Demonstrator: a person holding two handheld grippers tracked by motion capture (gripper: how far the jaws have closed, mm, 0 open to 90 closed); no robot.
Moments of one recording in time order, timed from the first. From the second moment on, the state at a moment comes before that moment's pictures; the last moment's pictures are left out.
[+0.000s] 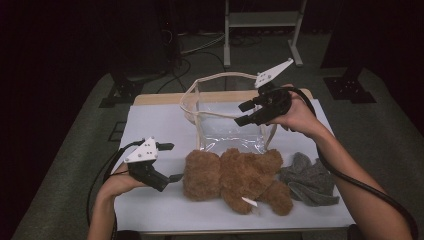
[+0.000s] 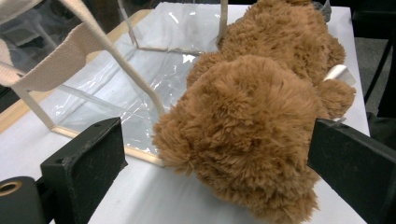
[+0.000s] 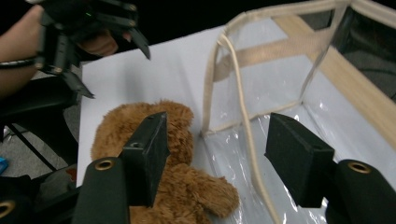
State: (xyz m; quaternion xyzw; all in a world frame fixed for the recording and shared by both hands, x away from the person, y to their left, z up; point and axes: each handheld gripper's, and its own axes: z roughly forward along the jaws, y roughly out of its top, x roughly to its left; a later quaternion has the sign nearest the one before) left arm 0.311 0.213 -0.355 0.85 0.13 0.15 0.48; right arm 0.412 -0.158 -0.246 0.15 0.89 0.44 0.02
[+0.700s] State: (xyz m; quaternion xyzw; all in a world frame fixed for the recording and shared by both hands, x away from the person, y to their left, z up) left arm 0.309 0.225 -0.357 0.85 0.14 0.16 0.49; right arm 0.348 -0.130 -0.312 0.08 0.91 0.41 -0.02
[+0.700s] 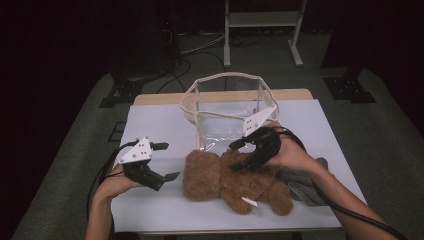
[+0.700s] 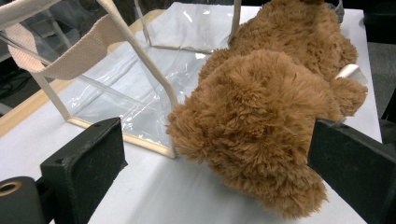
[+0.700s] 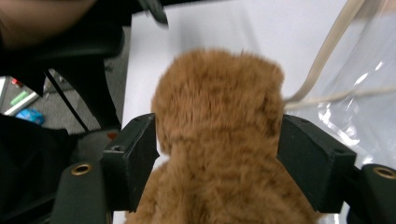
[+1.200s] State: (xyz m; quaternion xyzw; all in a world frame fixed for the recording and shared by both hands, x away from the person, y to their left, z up) left arm 0.309 0.226 -0.362 0.85 0.15 0.16 0.48; right arm 0.344 -0.137 -0.360 0.09 0.92 0.39 0.00
